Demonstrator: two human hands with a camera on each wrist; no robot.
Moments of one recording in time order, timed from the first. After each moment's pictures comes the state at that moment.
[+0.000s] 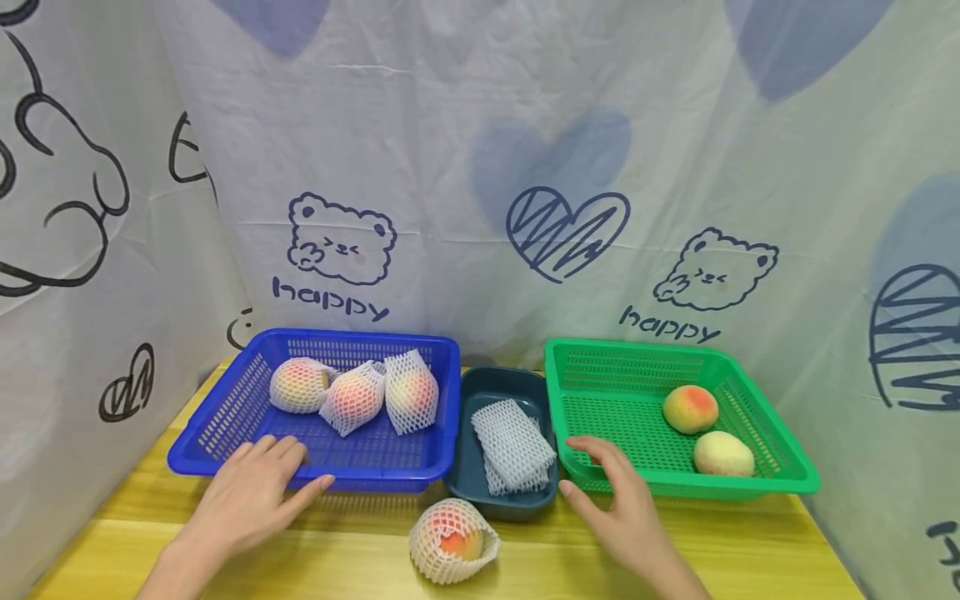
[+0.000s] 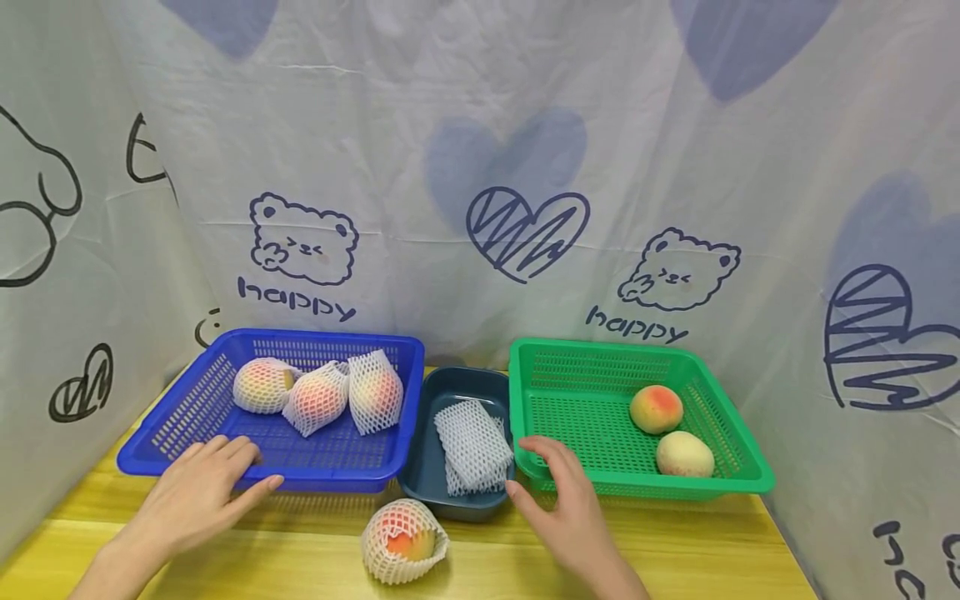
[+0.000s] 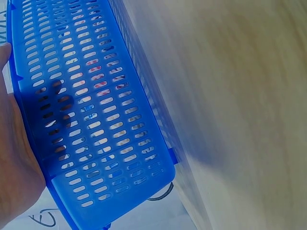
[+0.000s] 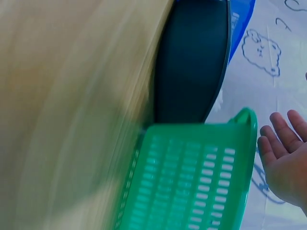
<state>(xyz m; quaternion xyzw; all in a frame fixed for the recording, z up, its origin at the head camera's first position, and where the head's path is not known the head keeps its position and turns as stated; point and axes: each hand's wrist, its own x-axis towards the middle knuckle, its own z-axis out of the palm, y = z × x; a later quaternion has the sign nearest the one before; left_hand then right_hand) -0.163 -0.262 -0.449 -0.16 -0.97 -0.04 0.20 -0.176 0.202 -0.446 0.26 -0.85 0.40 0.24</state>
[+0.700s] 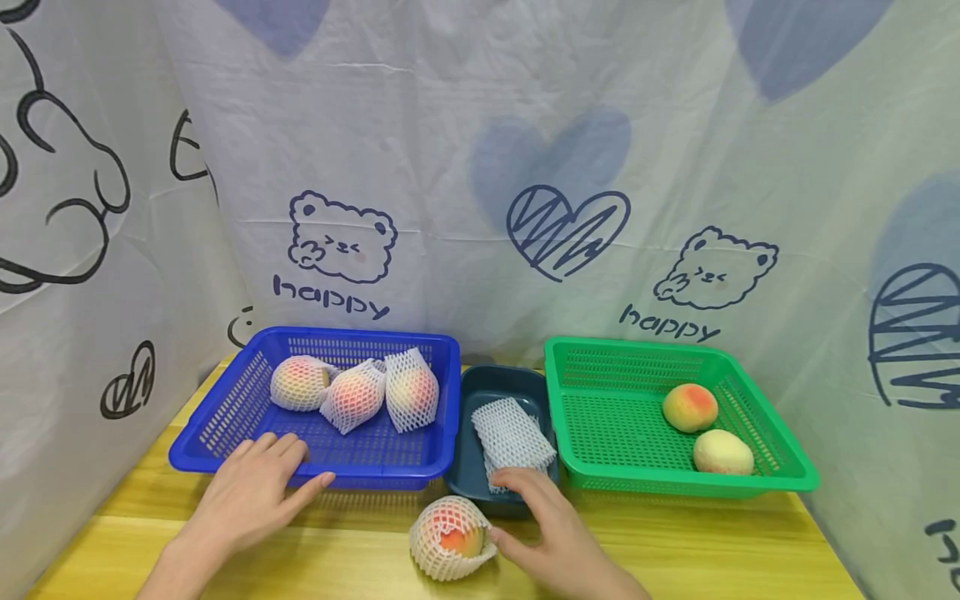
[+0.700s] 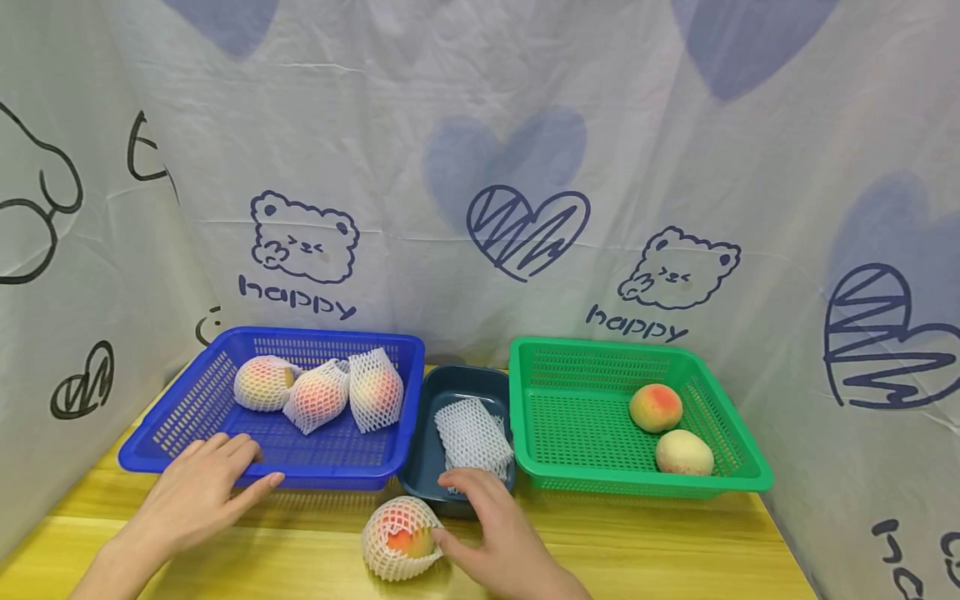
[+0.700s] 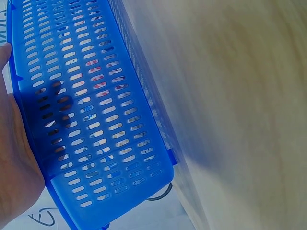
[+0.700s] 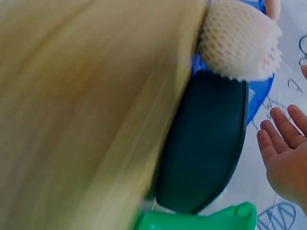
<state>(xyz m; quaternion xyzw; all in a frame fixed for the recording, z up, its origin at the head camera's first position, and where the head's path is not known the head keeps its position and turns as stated) -0.164 -0.263 -0.452 -0.16 -0.96 -0.04 0.21 -0.163 0.147 -0.467 0.39 -0.83 0.36 0.16</state>
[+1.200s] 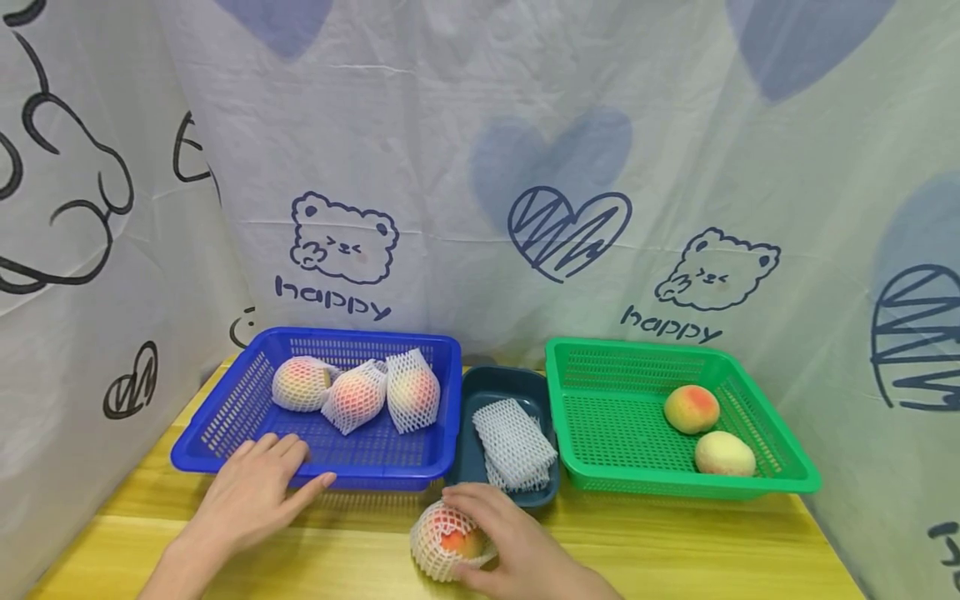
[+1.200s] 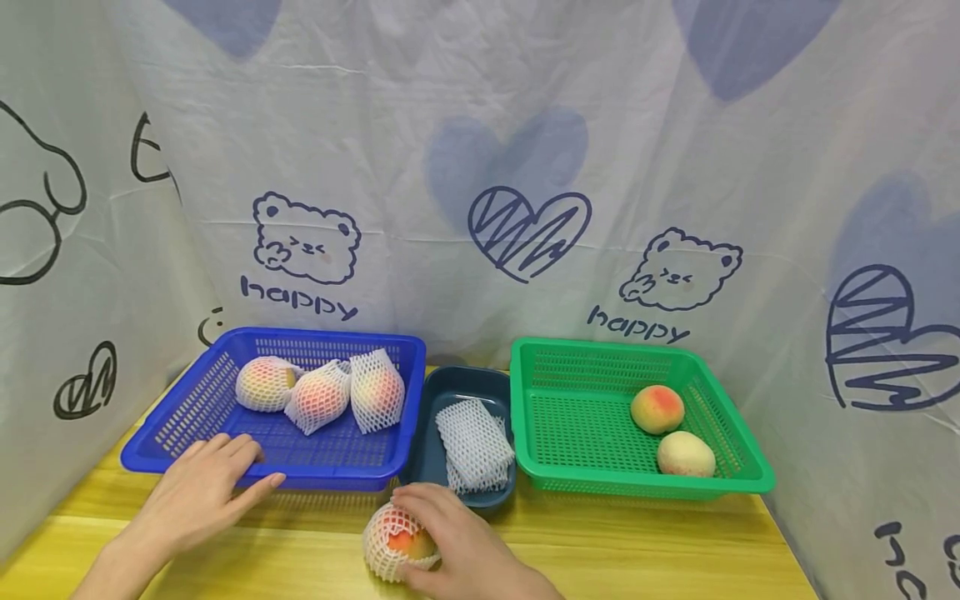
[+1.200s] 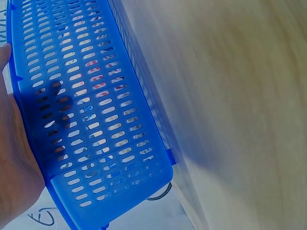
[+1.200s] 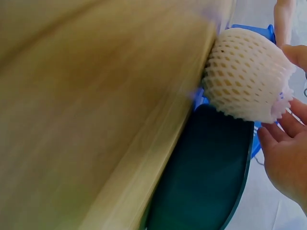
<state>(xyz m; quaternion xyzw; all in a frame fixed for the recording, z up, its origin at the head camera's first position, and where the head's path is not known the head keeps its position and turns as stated) -0.163 -0.263 -0.450 -0.16 -0.96 -0.04 0.21 -0.166 0.114 -0.473 0.49 -0.81 0.32 0.08</state>
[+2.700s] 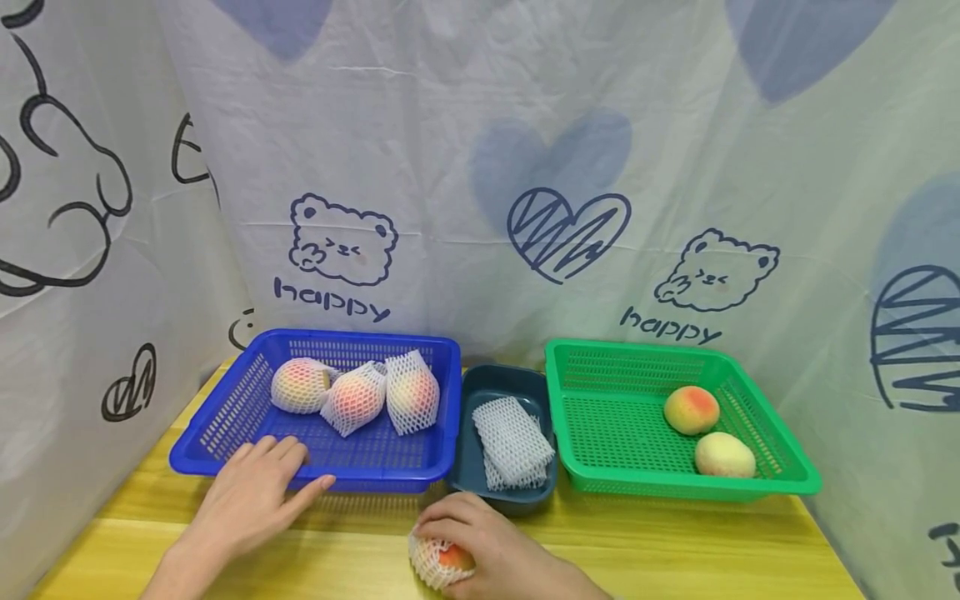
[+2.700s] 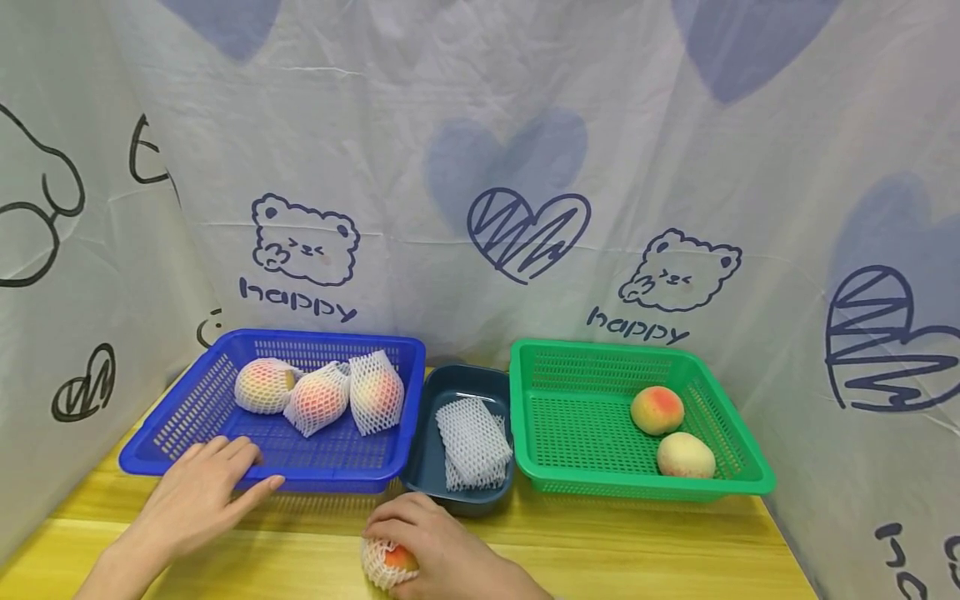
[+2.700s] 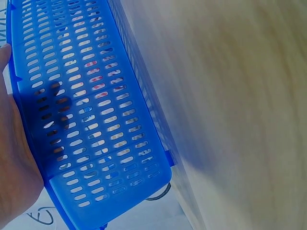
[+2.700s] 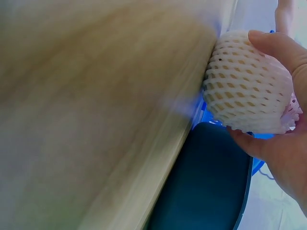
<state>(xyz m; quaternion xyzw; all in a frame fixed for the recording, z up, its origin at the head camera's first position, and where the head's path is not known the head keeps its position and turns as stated) -0.163 -0.262 -0.451 -0.16 -0.96 -0.04 0.21 -0.177 0.092 -0.475 0.57 -0.77 0.28 0.07</state>
